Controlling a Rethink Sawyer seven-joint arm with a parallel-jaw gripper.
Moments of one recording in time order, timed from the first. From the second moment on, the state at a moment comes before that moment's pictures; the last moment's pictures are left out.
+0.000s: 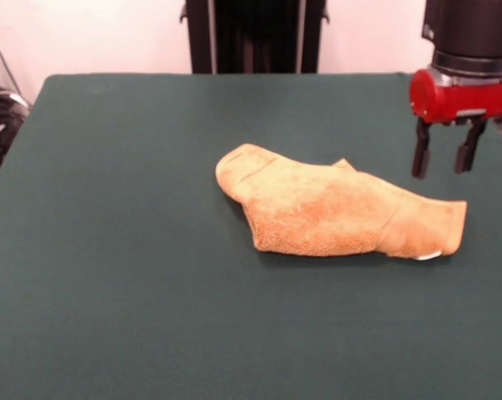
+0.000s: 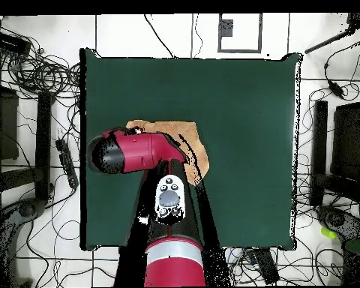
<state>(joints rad) 0.10 -0.54 0.00 1.52 -0.07 0.39 1.66</state>
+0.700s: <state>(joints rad) 0.18 -0.51 -0.03 1.52 -0.04 0.32 1.66</state>
